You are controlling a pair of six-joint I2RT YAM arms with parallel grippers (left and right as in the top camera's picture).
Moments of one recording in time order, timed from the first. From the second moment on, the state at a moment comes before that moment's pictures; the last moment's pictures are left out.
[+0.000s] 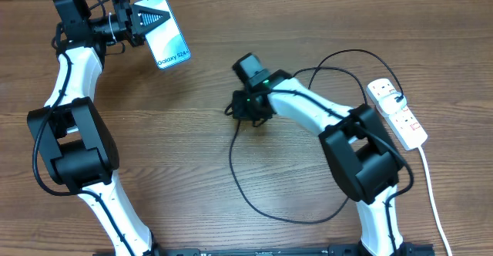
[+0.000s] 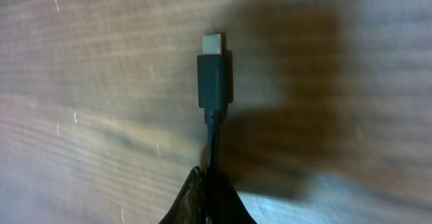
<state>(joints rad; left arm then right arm) 0.25 2.20 1.73 0.02 1.56 -0.86 0.60 2.17 1.54 -0.62 -0.22 0.61</state>
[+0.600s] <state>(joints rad) 0.01 2.20 1.73 0.08 1.56 -0.87 0.70 1.76 1.43 -0.73 -0.59 0.46</state>
